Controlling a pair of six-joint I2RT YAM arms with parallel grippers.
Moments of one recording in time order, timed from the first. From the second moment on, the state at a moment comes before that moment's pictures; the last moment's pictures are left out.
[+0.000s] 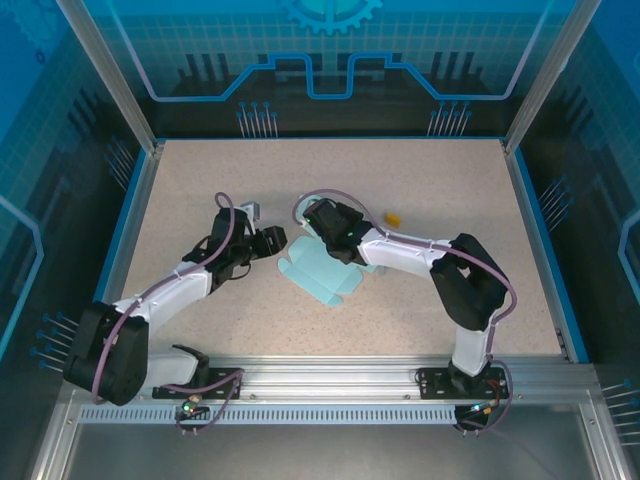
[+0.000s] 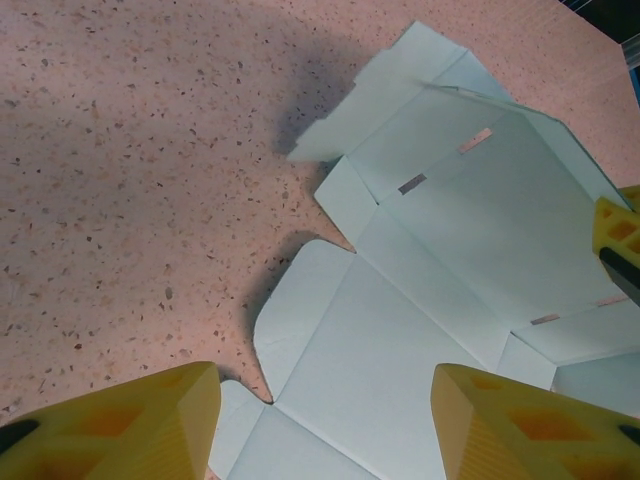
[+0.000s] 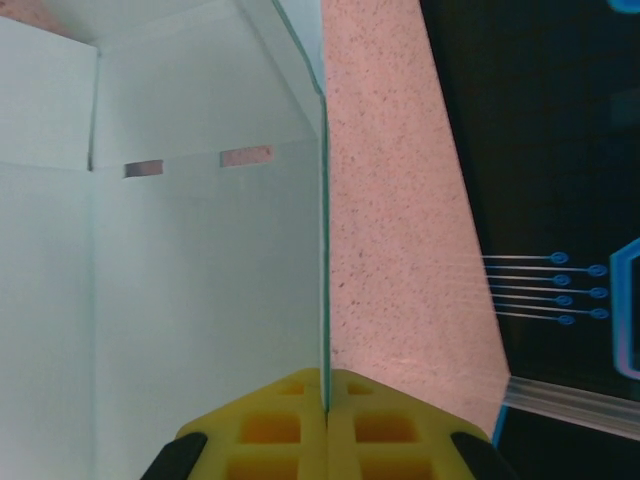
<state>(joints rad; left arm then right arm) -0.31 1.28 0.64 -0.03 0.18 -0.60 0.82 1.86 1.25 -0.25 0.77 -0.58</state>
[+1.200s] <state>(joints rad) -0.28 1.28 0.82 -0.04 0.40 -0.65 0.82 1.71 1.19 -0.29 0.49 -0.49</state>
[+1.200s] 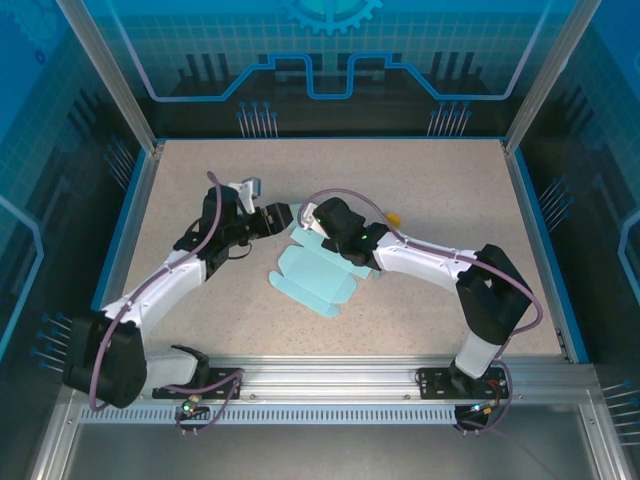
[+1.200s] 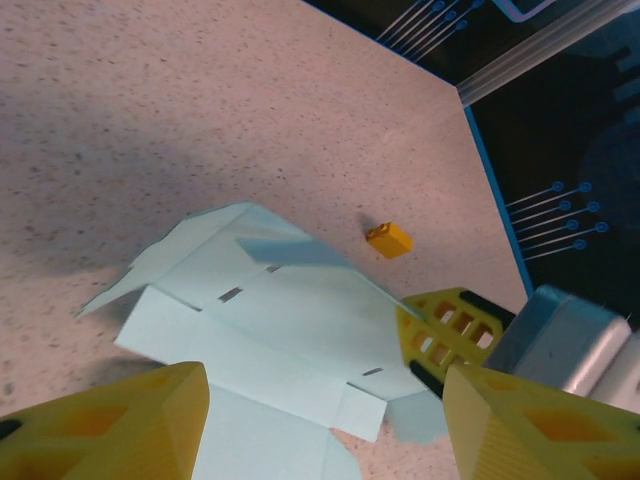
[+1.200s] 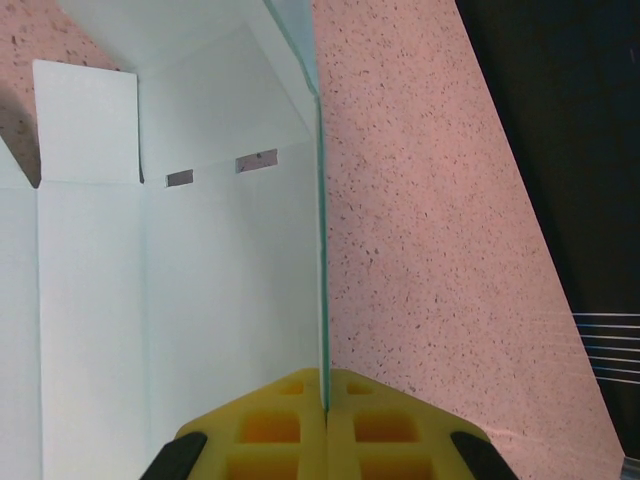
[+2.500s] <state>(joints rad) -0.30 1.58 1.03 -0.03 0.55 -0.75 0.82 1.67 1.16 -0.28 0.46 -0.49</state>
